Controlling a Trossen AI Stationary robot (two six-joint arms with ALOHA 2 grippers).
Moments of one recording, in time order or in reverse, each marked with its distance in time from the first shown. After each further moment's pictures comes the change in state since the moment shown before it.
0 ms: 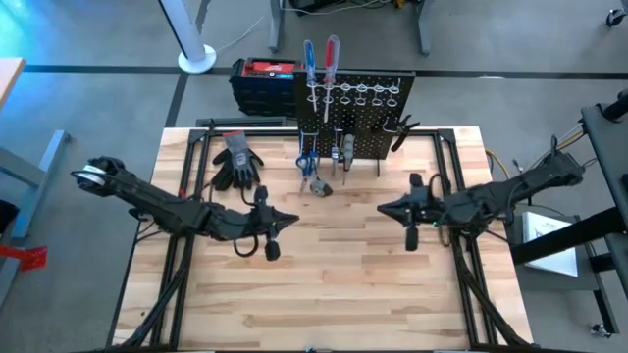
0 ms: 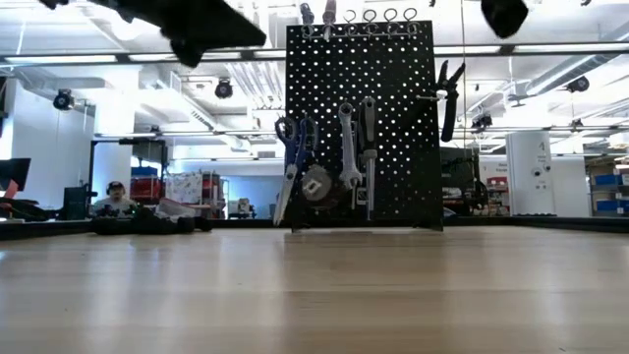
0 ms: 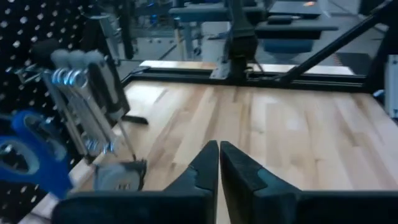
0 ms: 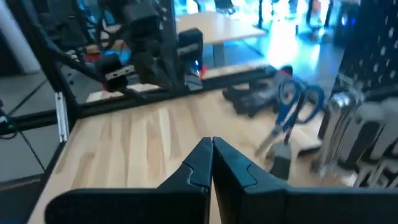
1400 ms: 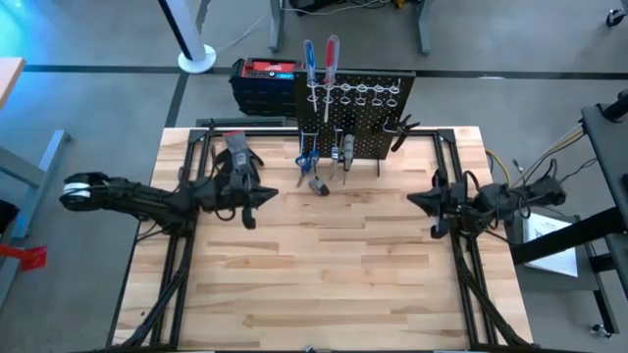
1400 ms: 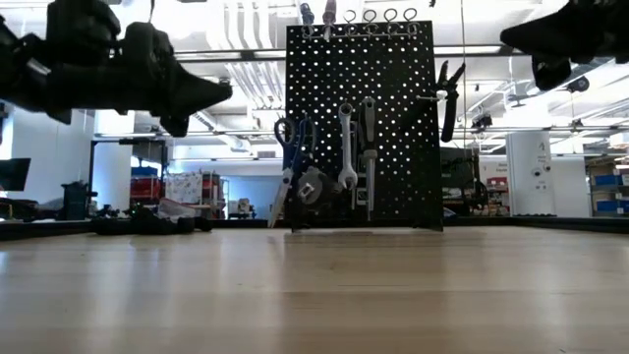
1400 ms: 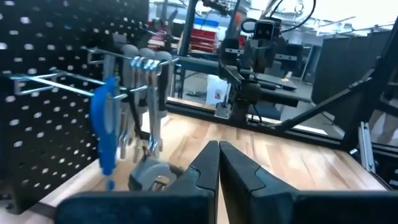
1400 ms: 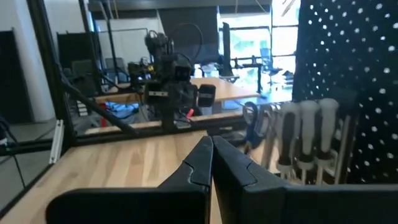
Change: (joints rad) left arm 0.482 -0.166 -0.548 0.716 0.569 -0.050; right arm -0.090 -0.769 -0.507 0.094 -0.072 -0.246
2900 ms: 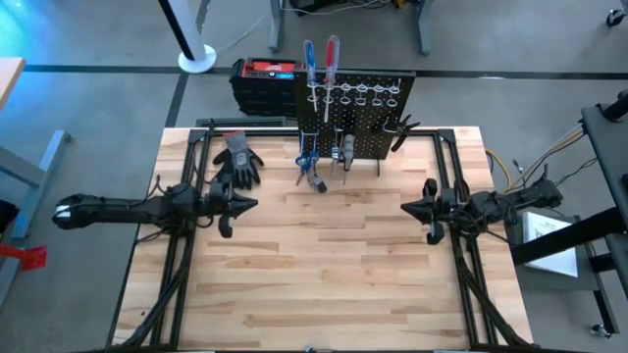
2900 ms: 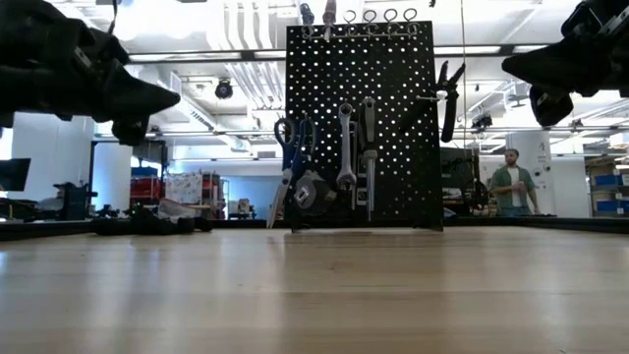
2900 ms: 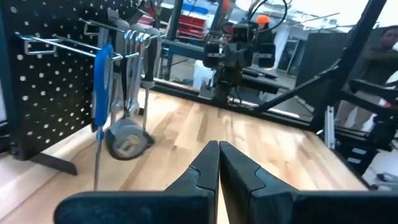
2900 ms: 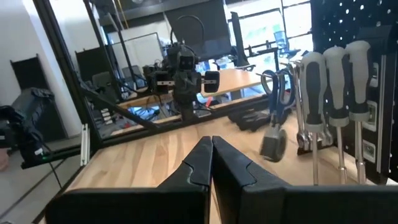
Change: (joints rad) left arm -0.057 -0.687 -0.124 -0.613 -0.007 -0.059; right arm -0.003 -0.071 -0.169 0.091 -0.052 0.175
